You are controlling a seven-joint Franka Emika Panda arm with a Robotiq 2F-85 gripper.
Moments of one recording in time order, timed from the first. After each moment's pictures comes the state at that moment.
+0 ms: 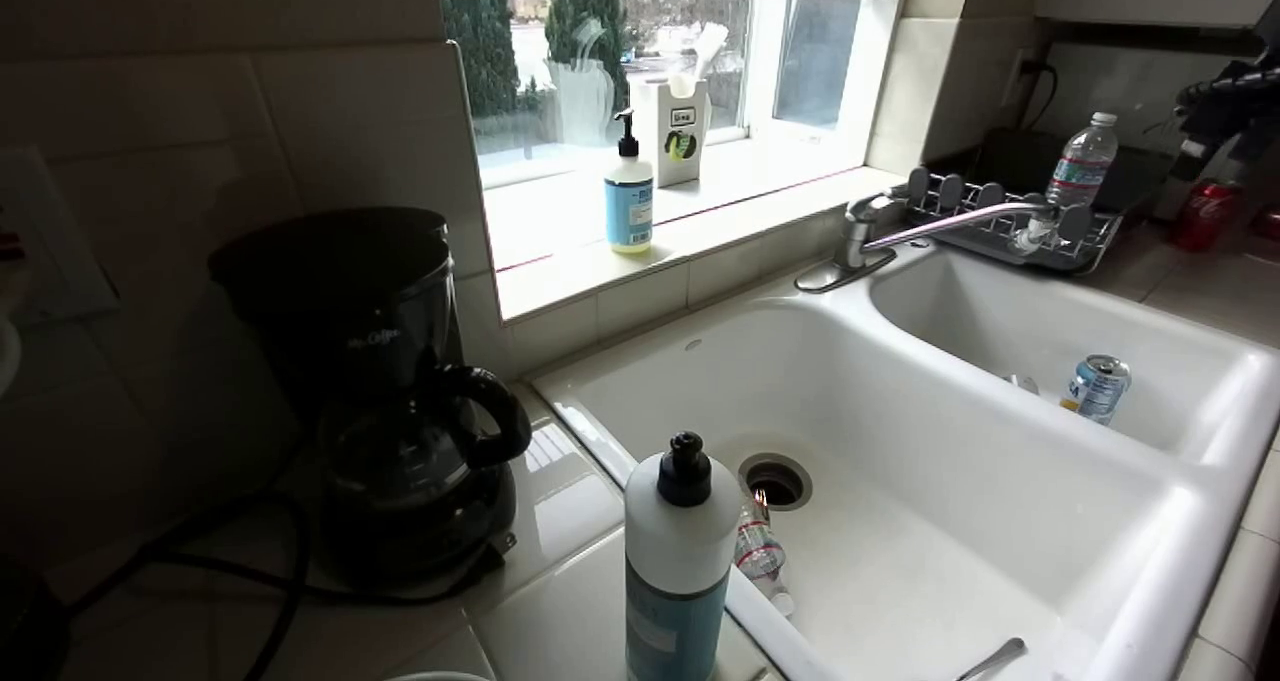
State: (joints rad) arm -0.15 -0.64 -0.11 -2.34 -0.17 1.90 0.01
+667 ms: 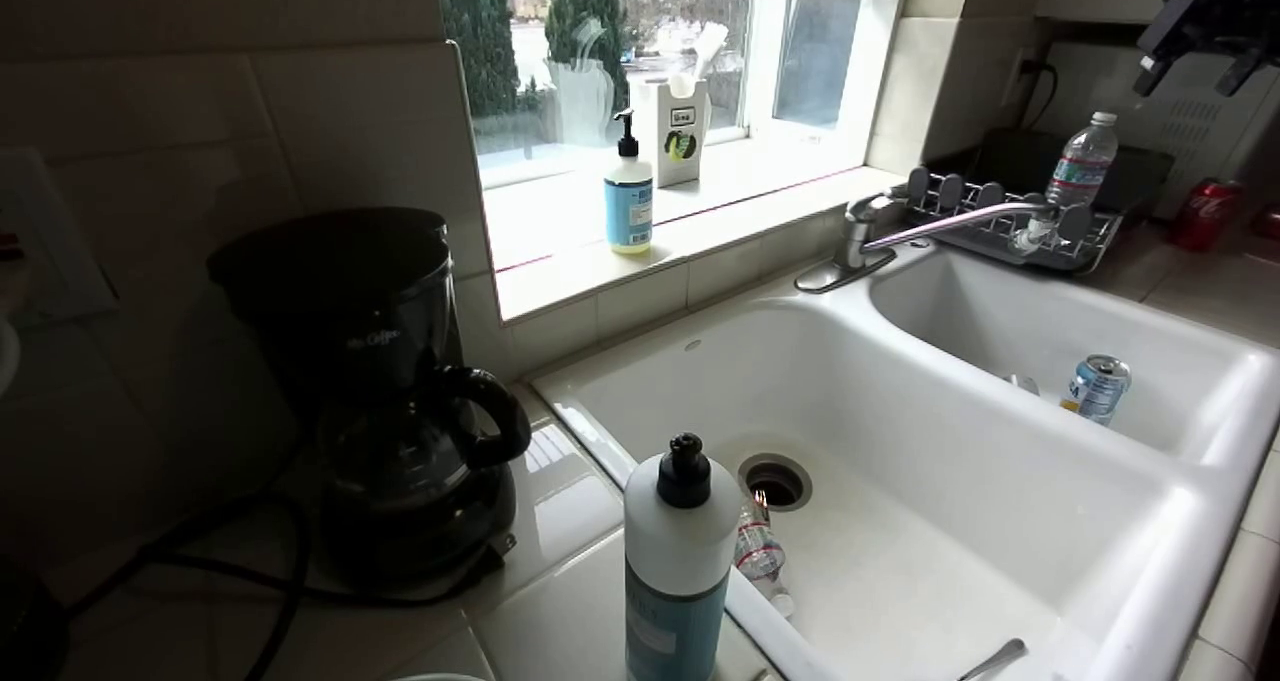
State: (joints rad) arm -0.25 -0.37 -0.18 -2.04 -0.15 1.98 0.20
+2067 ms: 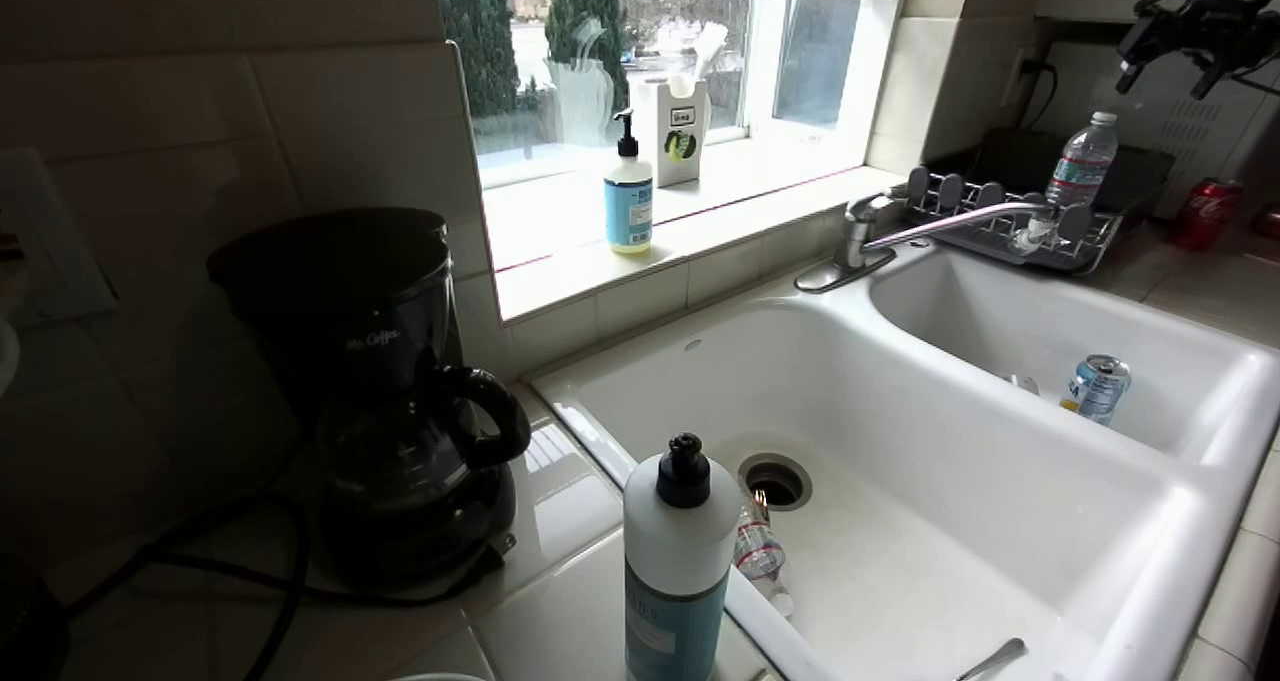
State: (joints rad) arm -0.34 0.08 -0.35 -1.61 0.03 1.98 0.09
